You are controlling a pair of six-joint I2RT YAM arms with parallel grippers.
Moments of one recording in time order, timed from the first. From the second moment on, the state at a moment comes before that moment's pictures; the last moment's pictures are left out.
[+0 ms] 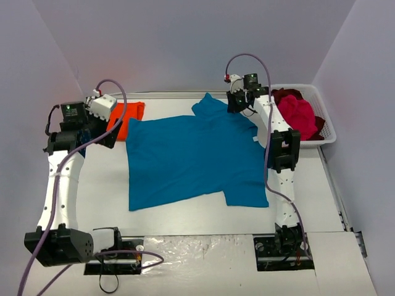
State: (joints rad) left arm 0.07 1.24 1.39 -0.80 0.18 0.48; right arm 0.17 2.44 2.30 -0.72 -0.41 -0.29
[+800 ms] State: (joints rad) left arm 0.23 1.06 1.21 -0.80 0.22 0.45; right arm 0.35 2.75 2.51 -0.42 -0.25 -0.34
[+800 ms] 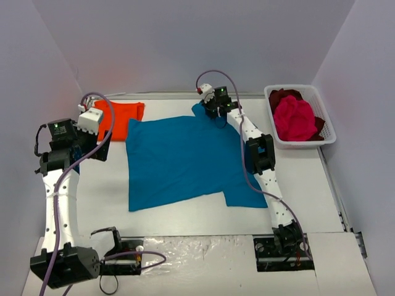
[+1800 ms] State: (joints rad) left arm 0.27 1.06 1.20 -0.80 0.31 0.42; right arm 0.26 2.83 2.56 -0.29 0.00 -0.37
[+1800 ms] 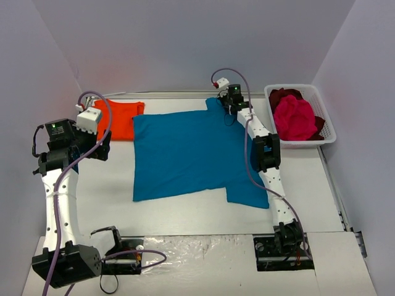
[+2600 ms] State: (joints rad) left arm 0.27 1.10 1.20 -0.79 0.40 0.40; right arm 0.15 2.84 2.58 -0.25 0.03 -0.38
